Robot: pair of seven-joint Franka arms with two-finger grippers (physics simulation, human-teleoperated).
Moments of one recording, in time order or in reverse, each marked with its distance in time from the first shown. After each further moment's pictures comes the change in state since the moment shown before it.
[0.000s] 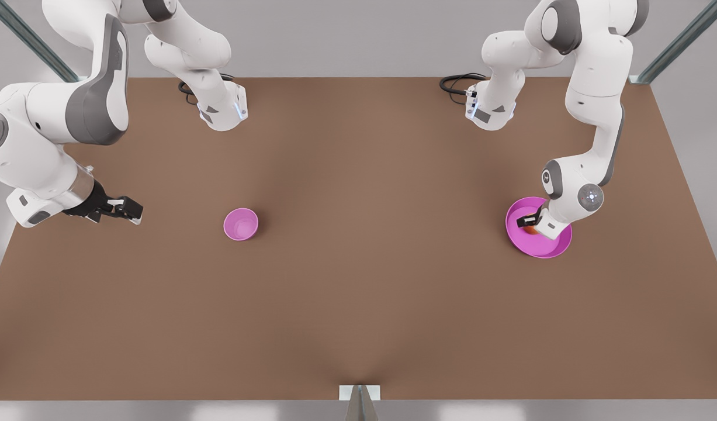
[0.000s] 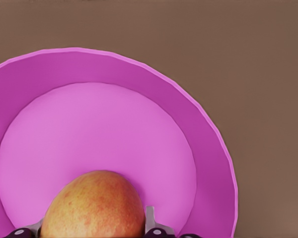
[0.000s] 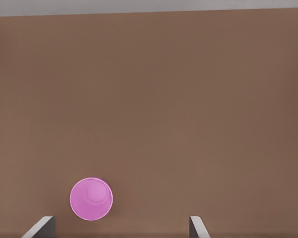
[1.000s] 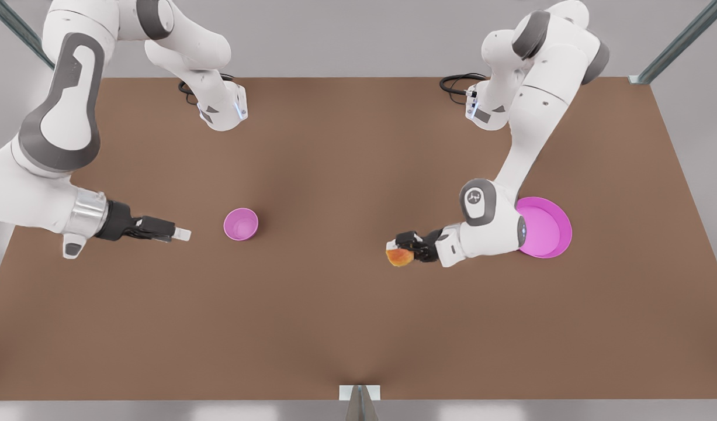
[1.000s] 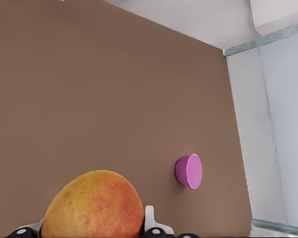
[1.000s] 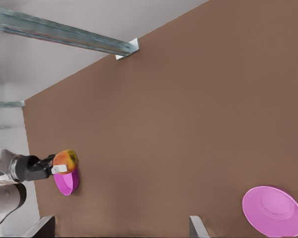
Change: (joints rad) left arm -0.136 0.270 -0.513 0.796 -0.857 -0.268 0.424; right arm -0.041 0.128 -0.001 -0.006 0.817 0.078 0.011
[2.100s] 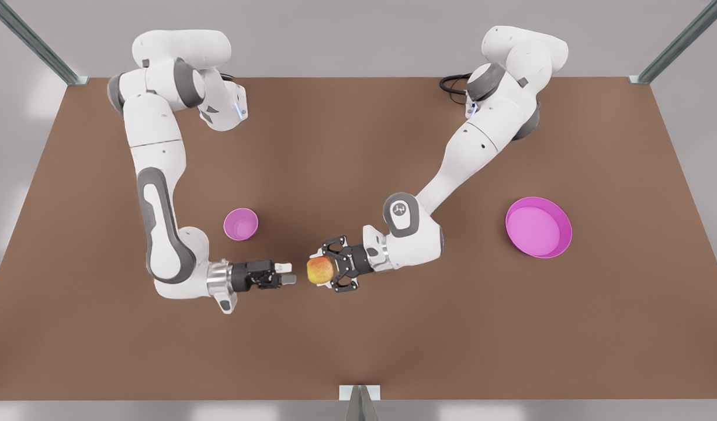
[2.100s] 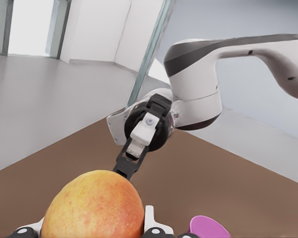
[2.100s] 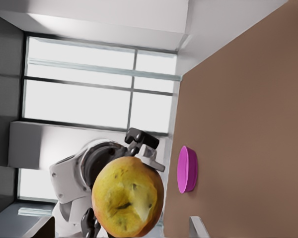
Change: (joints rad) left arm -0.209 0.452 -0.215 0.545 -0.059 0.347 0.916; right arm 0.151 0.516 0.061 0.020 0.760 0.060 -0.822
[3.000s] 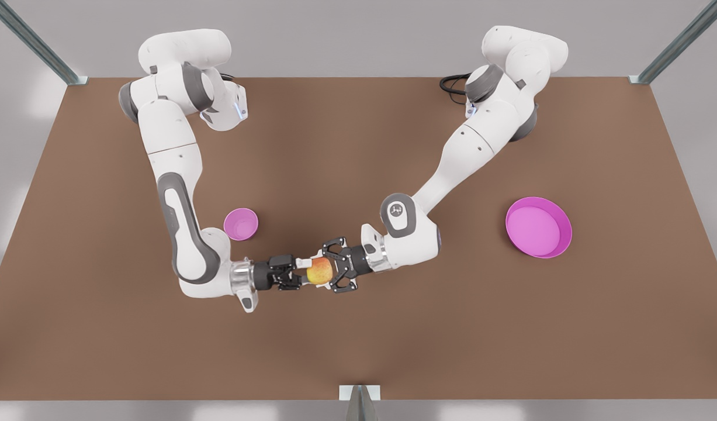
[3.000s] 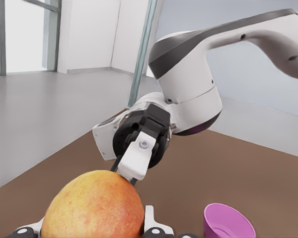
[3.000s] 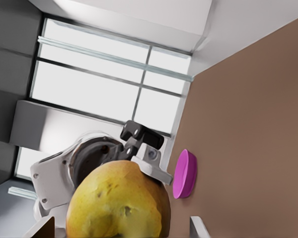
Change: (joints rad) left arm -0.010 0.017 -0.002 0.000 -0.016 0.035 0.153; right arm 0.045 0.042 0.034 0.020 0.026 0.033 -0.152
